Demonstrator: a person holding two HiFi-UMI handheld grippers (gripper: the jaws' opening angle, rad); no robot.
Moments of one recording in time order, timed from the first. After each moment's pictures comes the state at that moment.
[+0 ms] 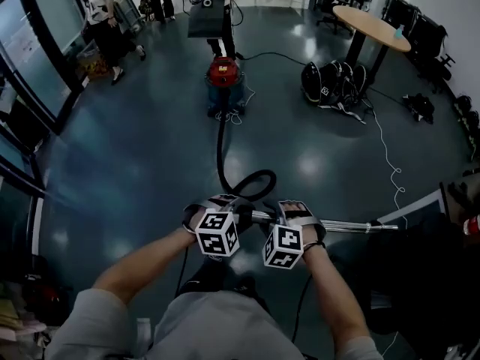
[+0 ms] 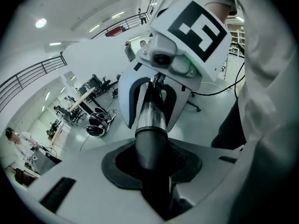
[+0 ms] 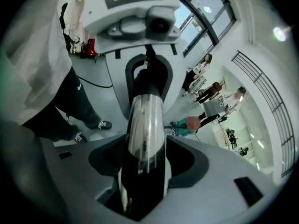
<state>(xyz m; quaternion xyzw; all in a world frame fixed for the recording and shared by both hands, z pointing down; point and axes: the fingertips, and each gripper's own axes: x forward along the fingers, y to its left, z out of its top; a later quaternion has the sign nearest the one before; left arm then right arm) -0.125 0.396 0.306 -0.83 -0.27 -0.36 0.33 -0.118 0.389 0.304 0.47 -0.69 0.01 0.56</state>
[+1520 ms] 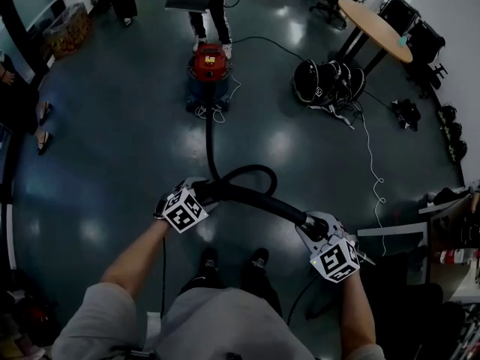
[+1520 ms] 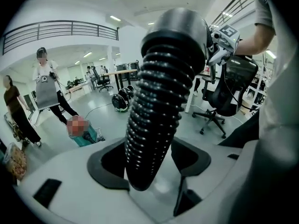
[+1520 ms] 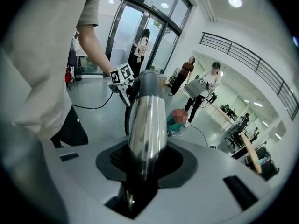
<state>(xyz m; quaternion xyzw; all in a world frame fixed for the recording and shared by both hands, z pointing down) -0.043 0.056 0.398 -0.92 -0.12 -0.38 0.07 0.048 0.258 0.262 0.58 -0.69 0.10 0.43</state>
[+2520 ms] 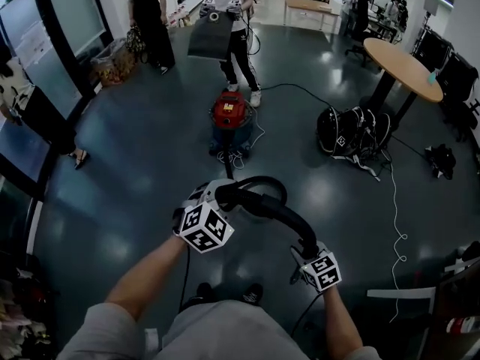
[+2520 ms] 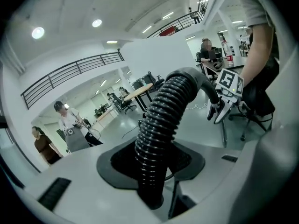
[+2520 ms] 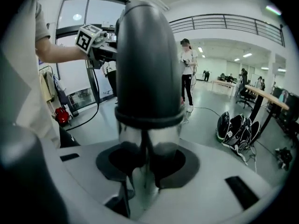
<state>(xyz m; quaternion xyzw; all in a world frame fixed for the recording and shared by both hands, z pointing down) 0.175 0.116 0.211 -0.92 0.03 -0.30 0.24 0.249 0.301 0.364 0.61 -0.71 0.25 0.24</state>
